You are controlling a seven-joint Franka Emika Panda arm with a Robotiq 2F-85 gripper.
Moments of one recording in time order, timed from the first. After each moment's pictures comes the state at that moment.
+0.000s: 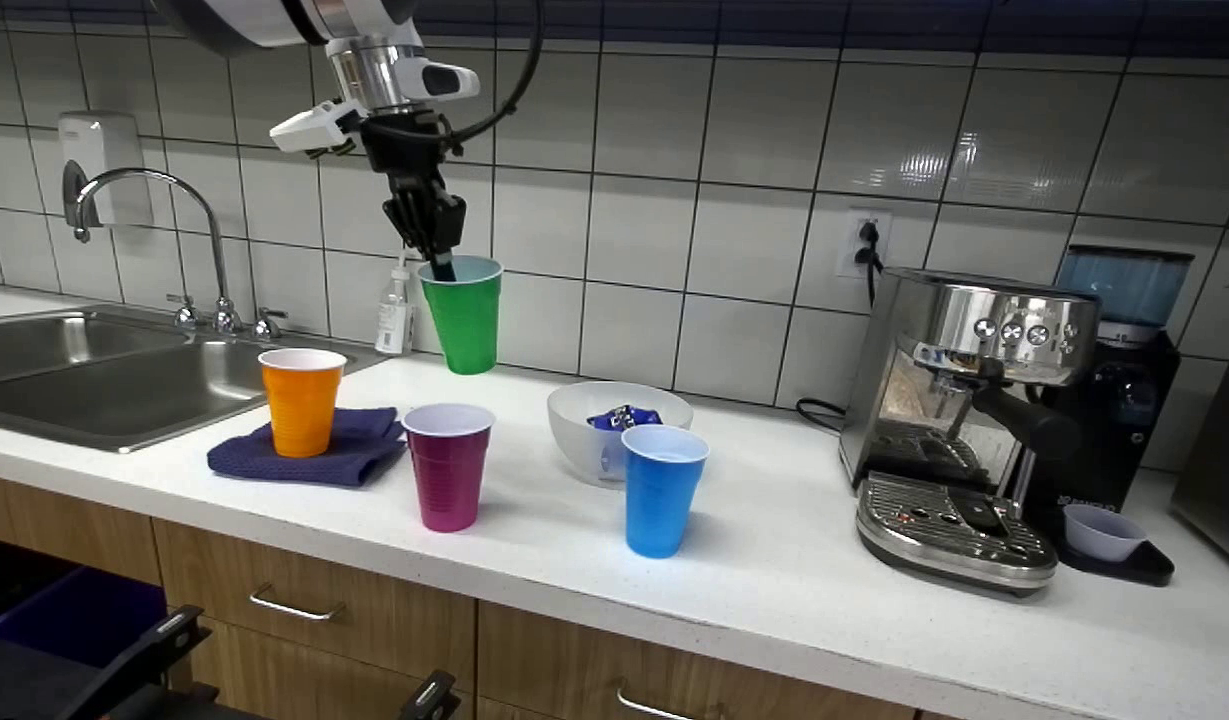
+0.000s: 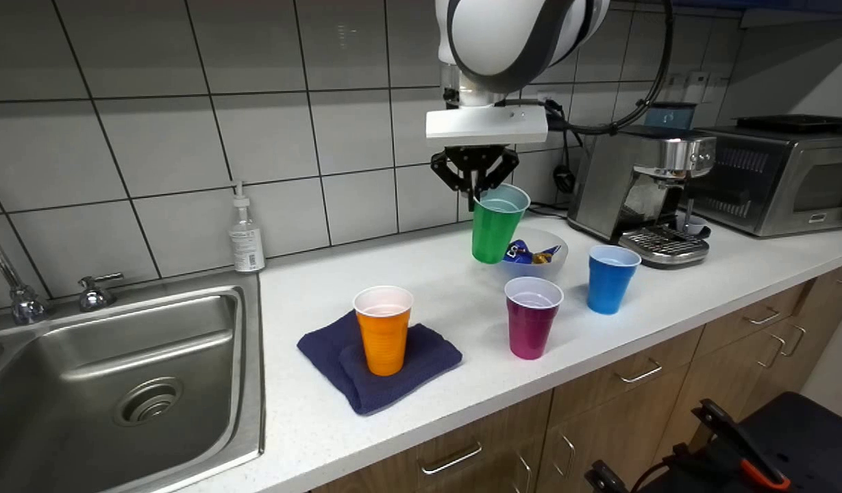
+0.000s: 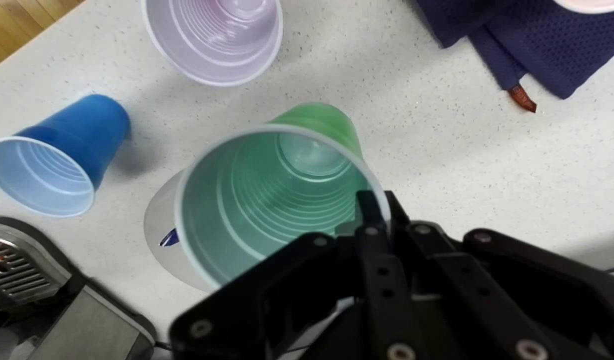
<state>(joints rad) 0.16 -0.09 0.01 -2.38 -0.36 2.46 0.87</state>
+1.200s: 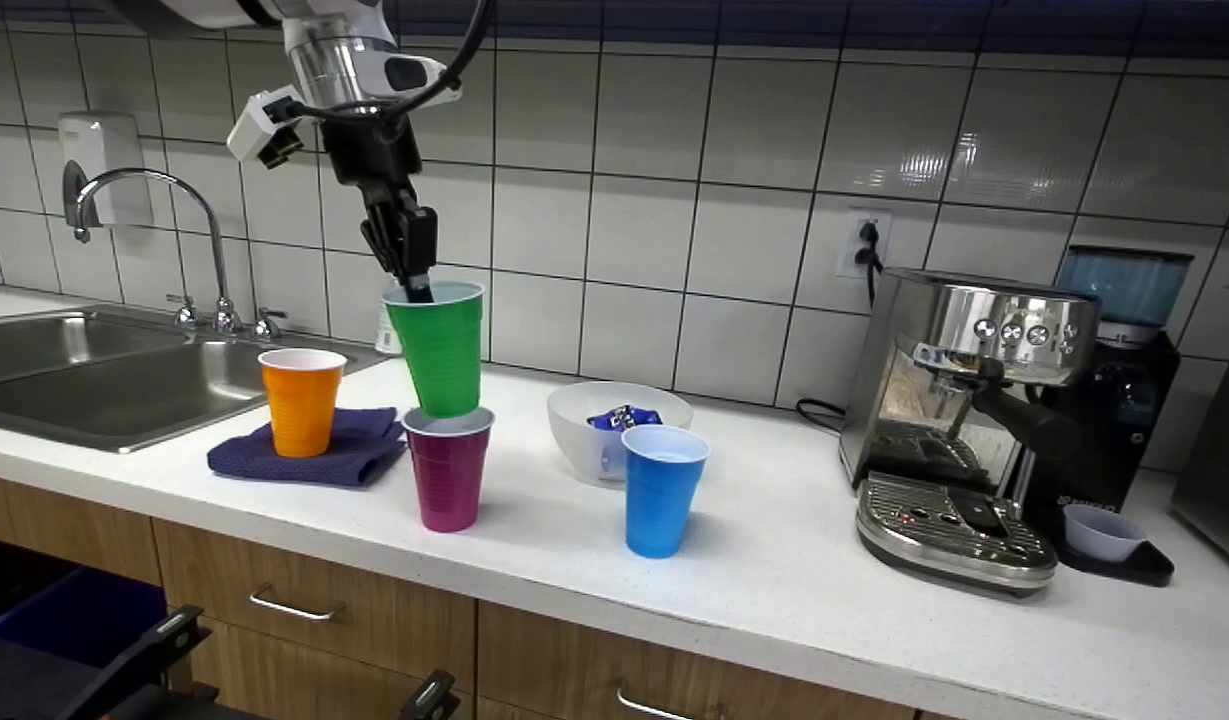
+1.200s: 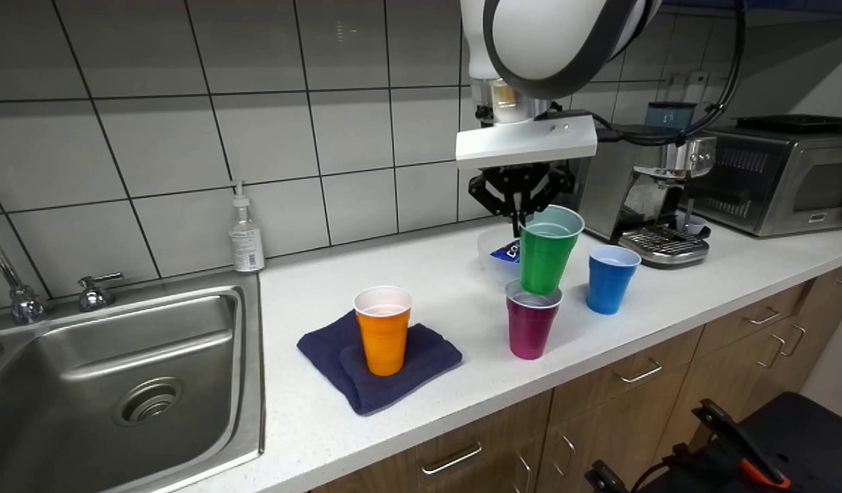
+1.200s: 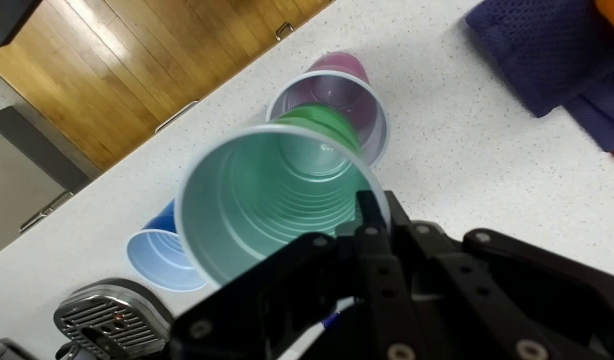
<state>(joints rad) 0.08 -0.24 0.10 -2.54 -0.35 2.33 0.98</state>
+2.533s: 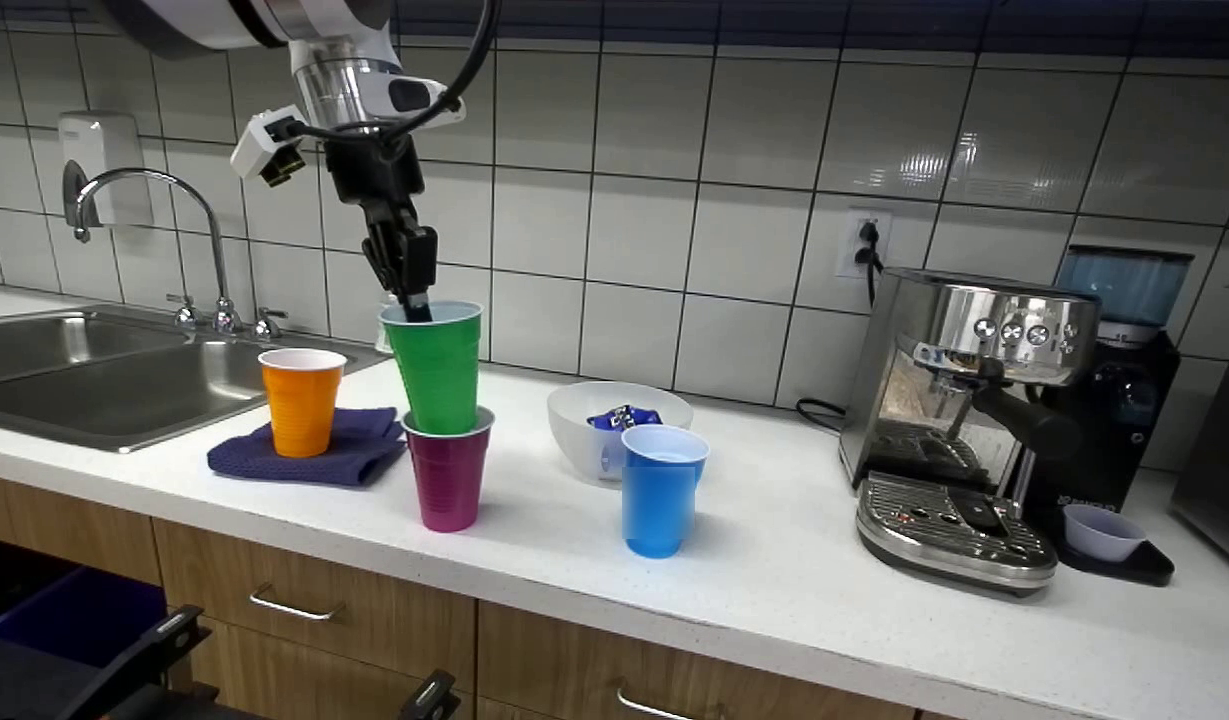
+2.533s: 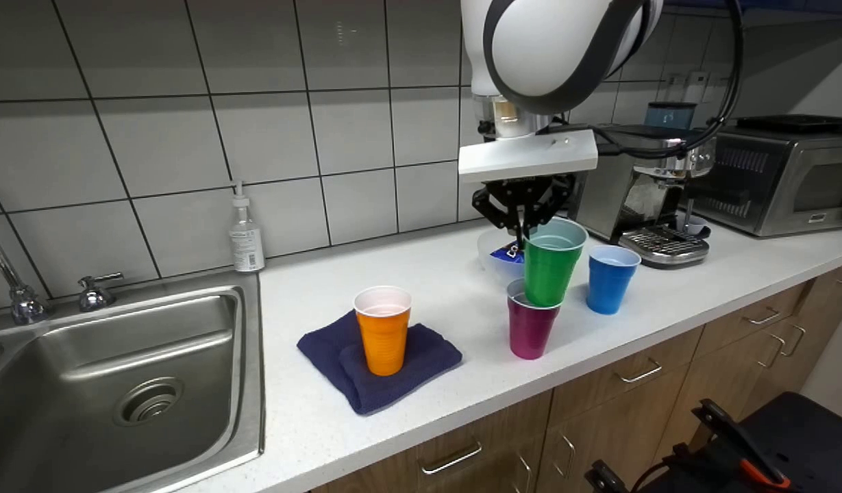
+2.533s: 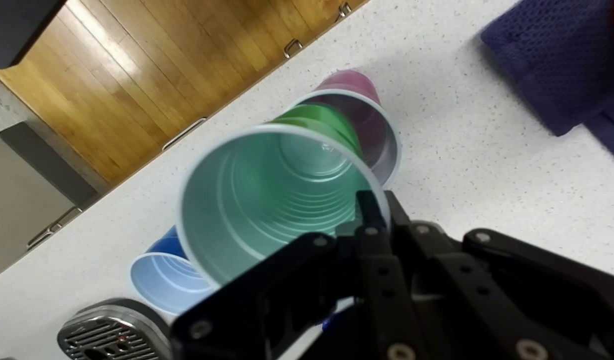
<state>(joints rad) 0.07 -0.21 0.10 -2.55 -0.34 2.34 0.98</state>
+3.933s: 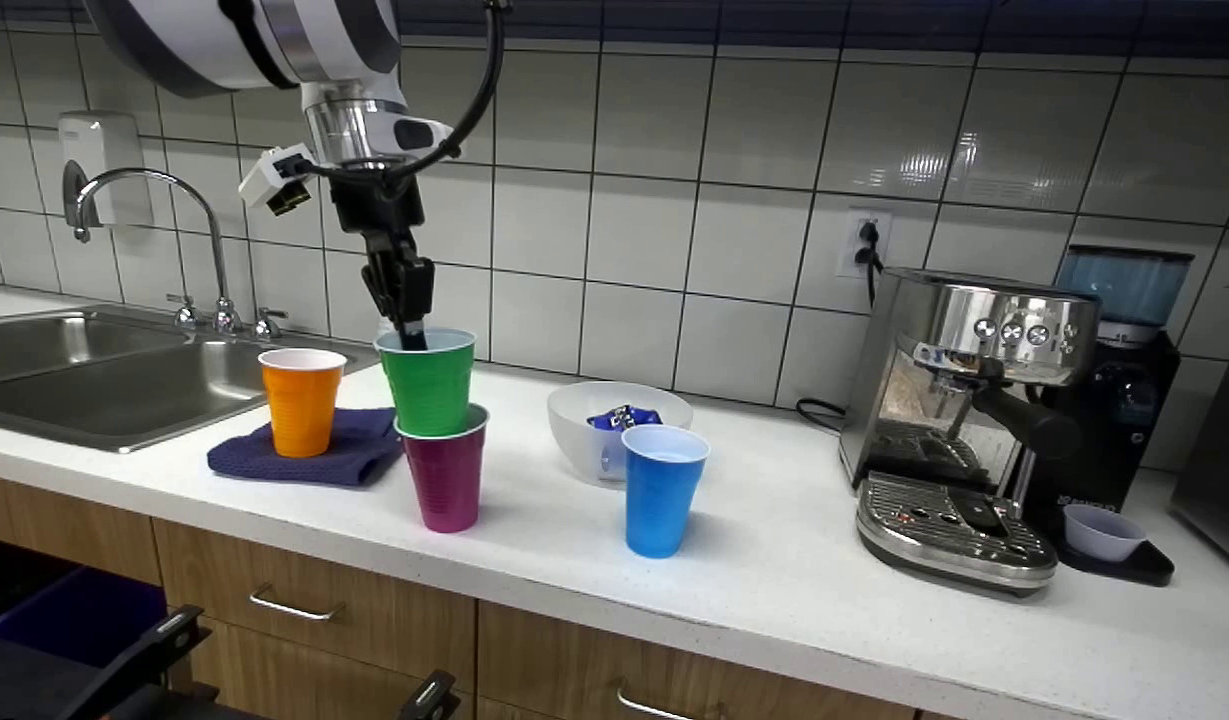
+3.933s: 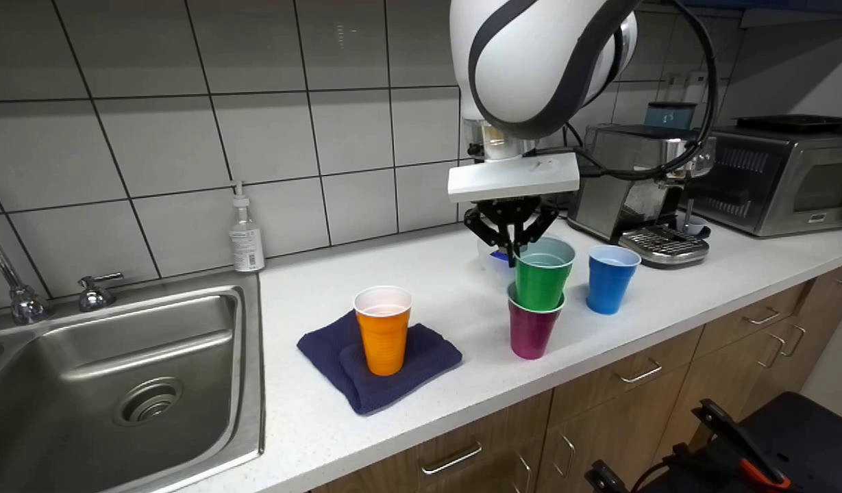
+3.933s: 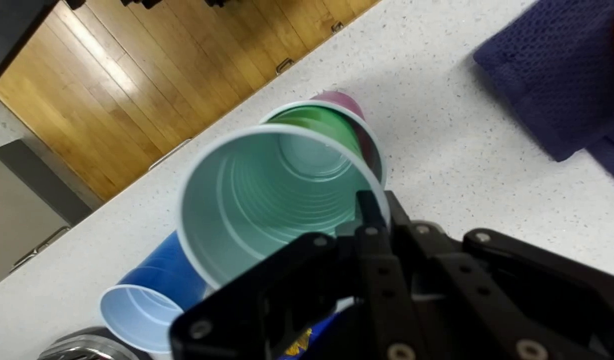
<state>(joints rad) 0.07 -0.11 0.10 -2.52 -0.32 2.37 0.98</state>
